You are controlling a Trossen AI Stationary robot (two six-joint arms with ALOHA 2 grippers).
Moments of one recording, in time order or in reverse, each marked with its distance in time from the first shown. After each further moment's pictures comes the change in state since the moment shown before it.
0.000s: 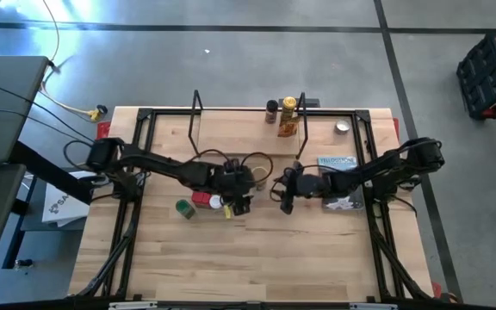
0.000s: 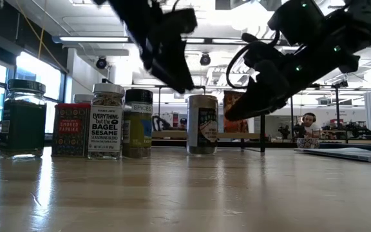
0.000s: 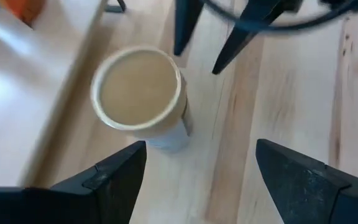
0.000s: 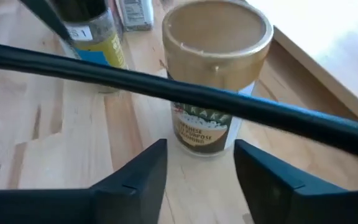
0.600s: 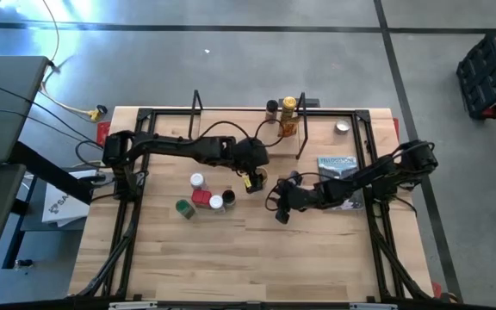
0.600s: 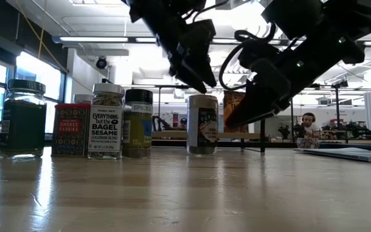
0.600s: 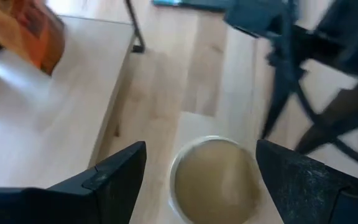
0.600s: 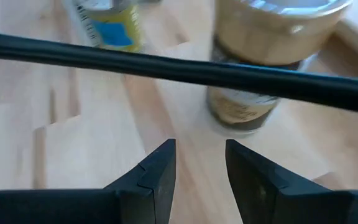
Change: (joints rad) left arm 0.200 0.111 0.229 -0.068 0.227 0.167; right arm 0.119 0.077 0.127 -0.201 0.107 0.150
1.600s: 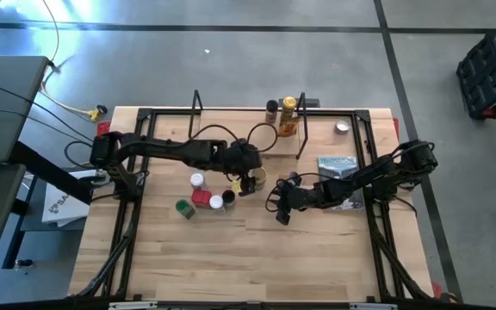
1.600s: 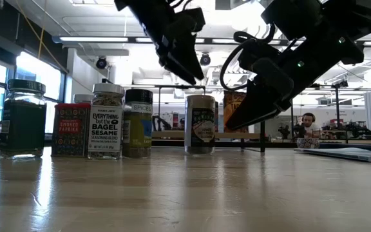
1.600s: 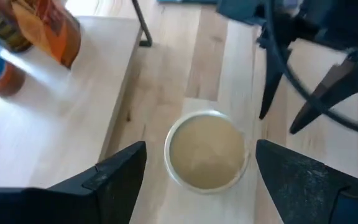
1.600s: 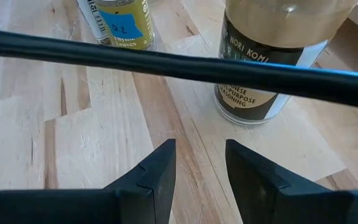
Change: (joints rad) left arm -0.034 -0.101 -0.076 -0.013 -0.092 0.017; right arm -0.007 0.003 0.000 -0.004 -0.059 0.000
